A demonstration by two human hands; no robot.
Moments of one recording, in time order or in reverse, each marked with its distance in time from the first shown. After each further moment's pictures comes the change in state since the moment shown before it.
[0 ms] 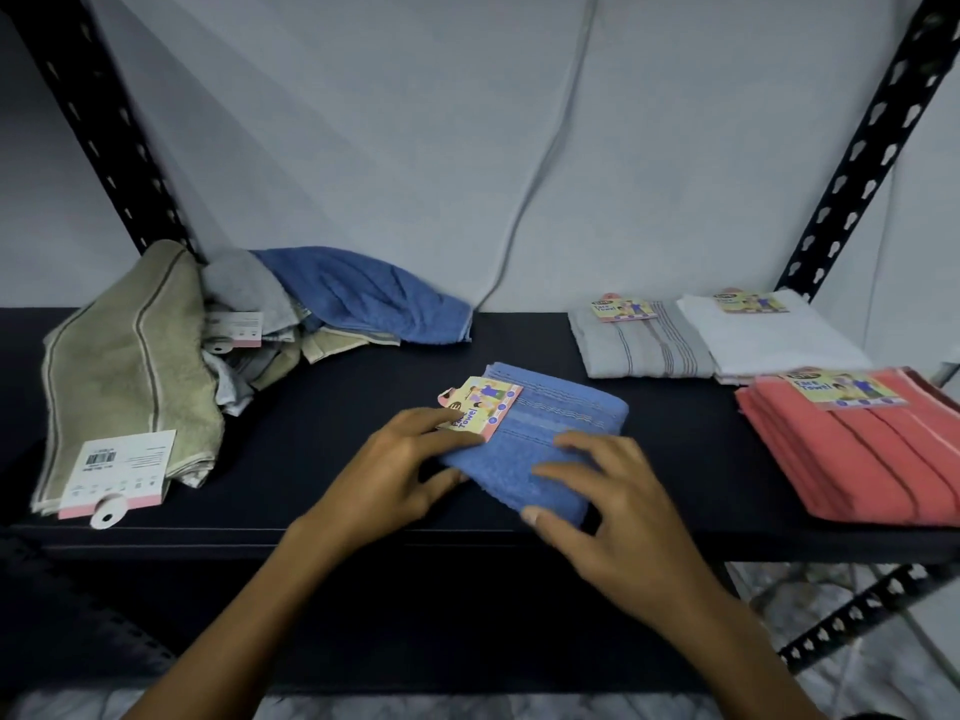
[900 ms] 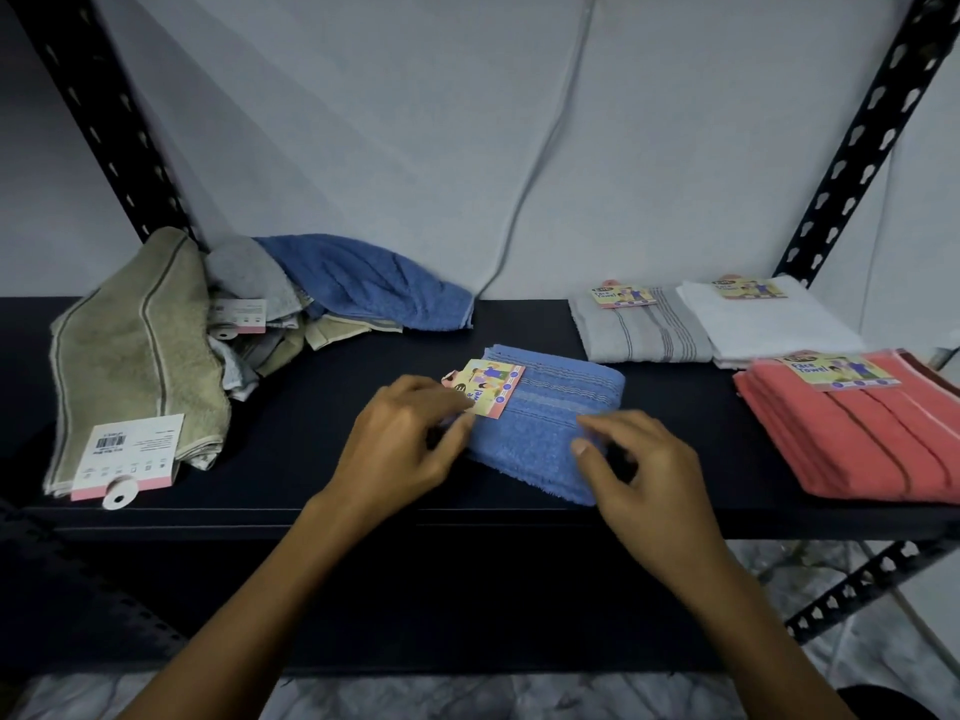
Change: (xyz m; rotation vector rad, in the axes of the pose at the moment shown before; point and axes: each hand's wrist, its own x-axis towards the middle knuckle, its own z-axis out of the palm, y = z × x) left_hand 0.006 0.025 -0.012 0.036 0.212 -0.046; right_hand 0.004 0.002 -0.007 0.135 0.190 0.140
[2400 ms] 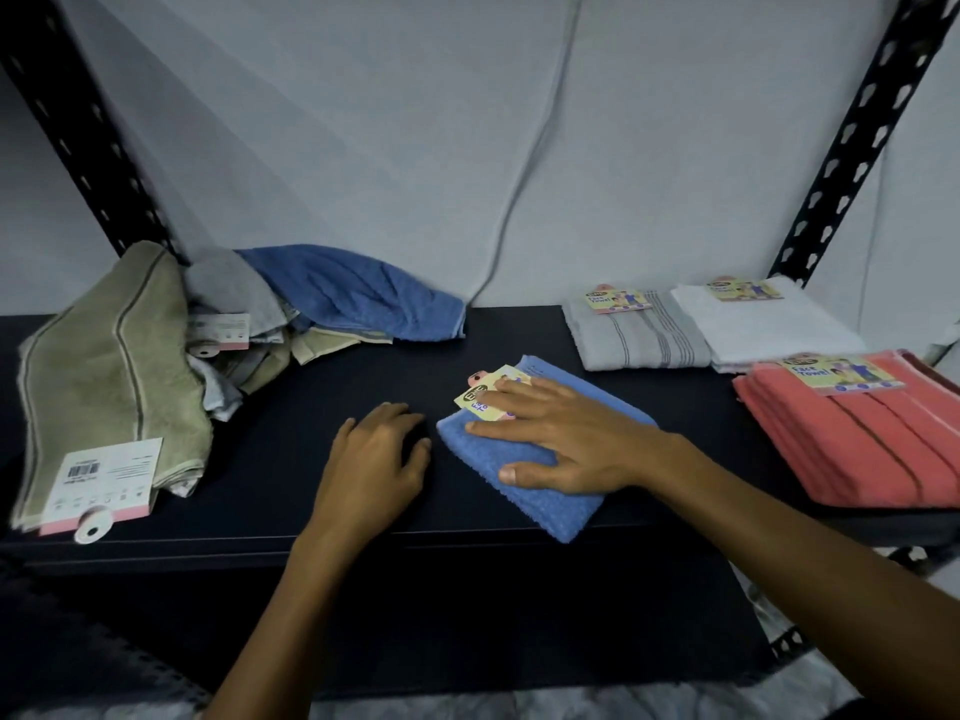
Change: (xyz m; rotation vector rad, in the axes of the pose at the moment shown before) left_hand -0.004 -0.020 0.015 0.138 -0.205 -0.422; right_hand 0.088 0.029 0.033 -0.438 -0.851 -0.531
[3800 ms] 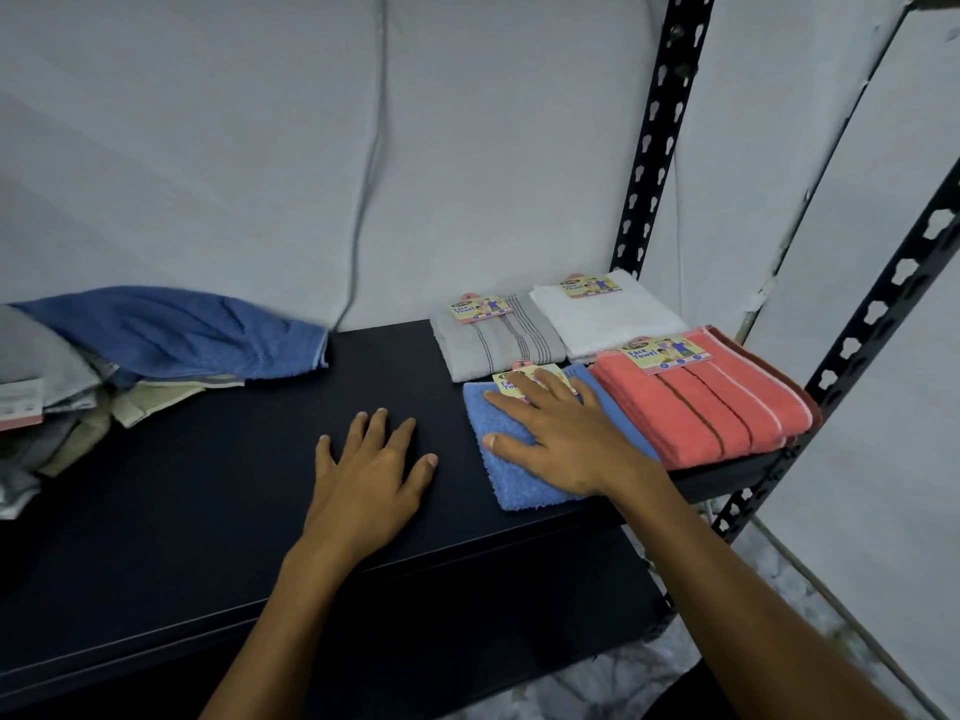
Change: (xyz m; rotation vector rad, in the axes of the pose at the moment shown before) left_hand 0.025 0.097 0.043 0.198 -0.327 0.140; right_hand -0.095 0.033 -0.005 0.103 0.035 0.718
